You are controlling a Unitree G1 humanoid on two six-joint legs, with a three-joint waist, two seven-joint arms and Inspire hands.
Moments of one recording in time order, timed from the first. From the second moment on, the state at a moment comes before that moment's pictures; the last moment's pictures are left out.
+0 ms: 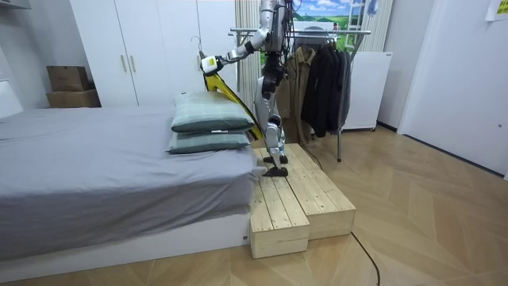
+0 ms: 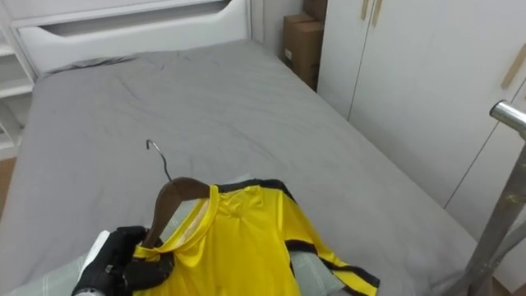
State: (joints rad) left arm -0.04 0.28 -0.14 0.47 0.03 -0.15 0.16; right arm -0.01 -0.26 0.20 1.33 0.27 -0.09 0.34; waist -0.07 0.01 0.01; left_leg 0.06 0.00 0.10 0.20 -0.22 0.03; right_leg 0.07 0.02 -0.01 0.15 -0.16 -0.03
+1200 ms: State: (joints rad) left arm -0.05 0.34 -0.11 0.23 0.05 -0.14 0.18; right arm -0.01 -0.28 0.04 0.94 -0.34 -0.10 -0.02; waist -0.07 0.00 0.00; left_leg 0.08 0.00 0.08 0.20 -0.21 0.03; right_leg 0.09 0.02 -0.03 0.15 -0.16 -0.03
